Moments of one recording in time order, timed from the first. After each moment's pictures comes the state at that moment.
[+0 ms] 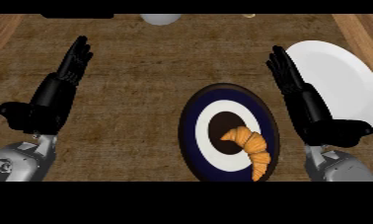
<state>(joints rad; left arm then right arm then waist) -0.23 0.51 -0.27 -1.67 0.23 0.29 0.08 -0.19 -0.33 0.29 -1.70 -0.24 -0.20 0.02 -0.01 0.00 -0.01</state>
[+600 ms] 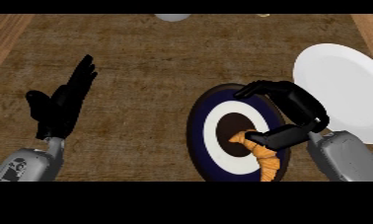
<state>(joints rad) -0.18 0.46 -0.26 -1.52 0.29 0.28 0.13 -0.31 -0.44 0.34 -1.49 -0.36 0.34 -0.25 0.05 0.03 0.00</state>
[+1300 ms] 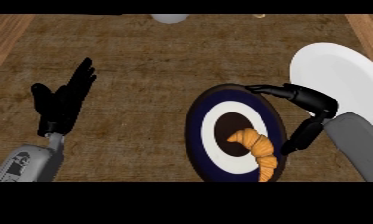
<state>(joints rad) -0.19 0.44 -0.22 -1.41 0.31 0.23 0.12 -0.47 -0.60 0.47 -1.09 0.00 0.53 -0.72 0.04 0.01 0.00</state>
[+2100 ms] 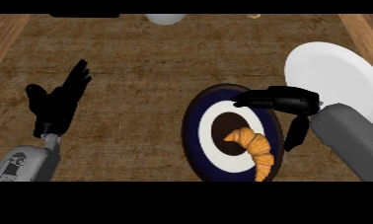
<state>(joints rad) -0.18 0.43 -0.16 -1.37 0.29 0.18 0.10 -0.60 -0.62 0.70 -1.00 0.31 0.39 -0.81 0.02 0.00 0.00</state>
